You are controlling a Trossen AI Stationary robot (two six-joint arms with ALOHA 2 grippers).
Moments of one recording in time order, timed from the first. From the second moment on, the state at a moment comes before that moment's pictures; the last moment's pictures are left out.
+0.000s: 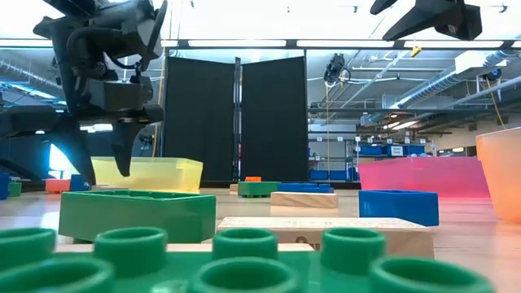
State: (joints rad) left arm -0.16 1.35 0.68 -0.68 -0.21 0.39; right arm 0.56 1.31 1.05 -0.66 0.65 1.28
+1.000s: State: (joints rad) left arm -0.08 1.35 0.73 -0.76 -0.23 0.34; right arm 0.56 1.31 1.05 -0.62 0.65 1.29
